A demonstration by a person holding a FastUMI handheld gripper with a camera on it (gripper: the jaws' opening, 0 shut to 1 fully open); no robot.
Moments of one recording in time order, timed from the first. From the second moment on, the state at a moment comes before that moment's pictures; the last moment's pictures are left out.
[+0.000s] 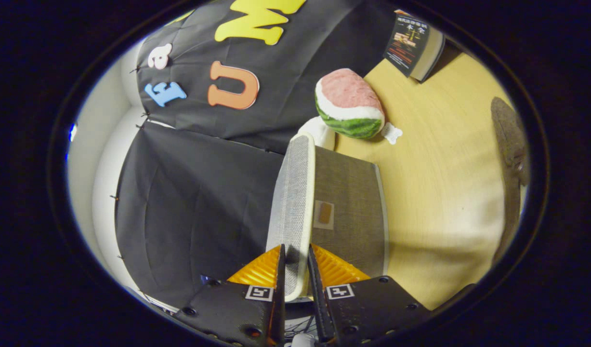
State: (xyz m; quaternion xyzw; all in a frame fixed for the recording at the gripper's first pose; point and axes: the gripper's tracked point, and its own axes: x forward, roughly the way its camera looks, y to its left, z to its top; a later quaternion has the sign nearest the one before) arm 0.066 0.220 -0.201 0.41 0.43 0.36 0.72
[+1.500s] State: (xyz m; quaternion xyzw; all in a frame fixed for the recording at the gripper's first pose) arm 0.004 0.477 -0.069 0.14 0.32 0.48 0.80
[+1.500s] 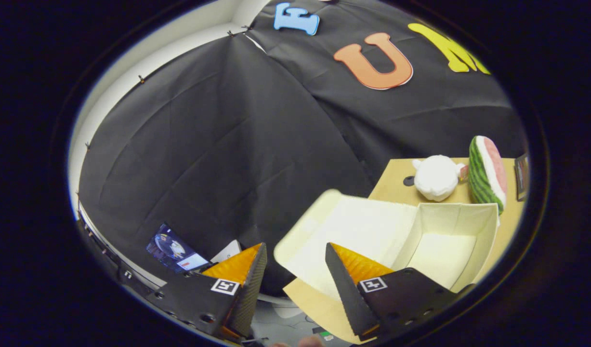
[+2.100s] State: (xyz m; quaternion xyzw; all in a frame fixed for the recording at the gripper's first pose) arm 0.050 0.334 -0.052 0.13 0.25 0.34 0.90
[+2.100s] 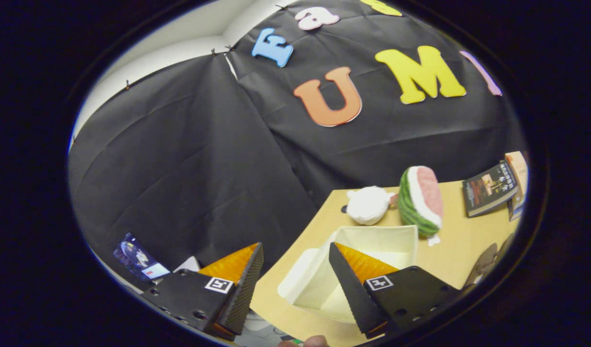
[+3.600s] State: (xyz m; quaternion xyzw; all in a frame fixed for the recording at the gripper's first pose) arm 0.053 -0.065 -0.226 0.04 0.33 0.05 0.94
